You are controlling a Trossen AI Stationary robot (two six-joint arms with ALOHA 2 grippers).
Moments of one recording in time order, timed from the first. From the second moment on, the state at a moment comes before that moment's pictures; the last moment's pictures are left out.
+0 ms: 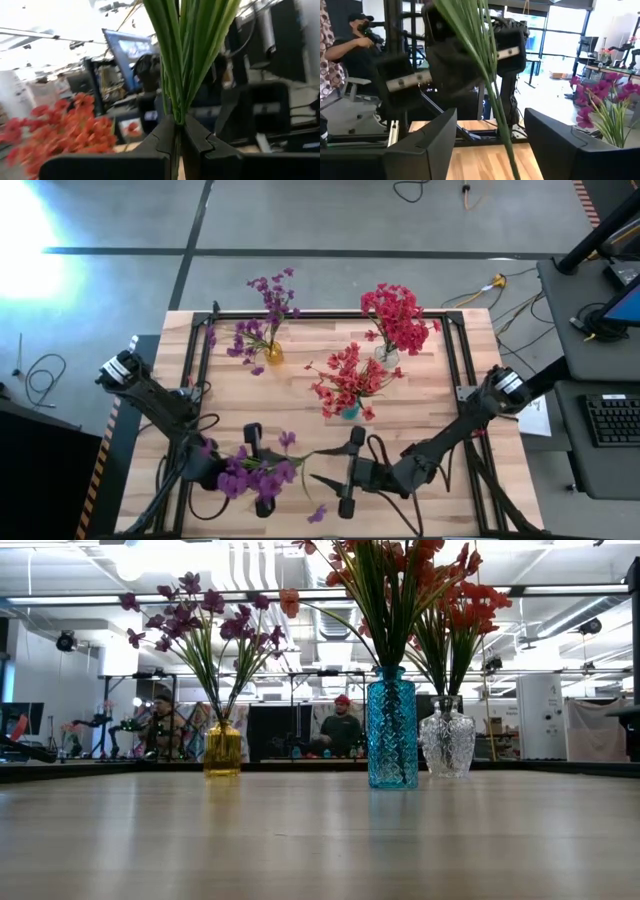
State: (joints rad) left arm -0.79 1.52 0.92 0.94 -0.92 0.49; right arm 0.62 1.82 1.26 0.73 0.79 -0.17
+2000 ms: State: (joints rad) left arm -0.81 1.39 0.92 0.52 -1.26 0.29; right arm 0.44 1.83 1.46 0.46 0.49 -0.11
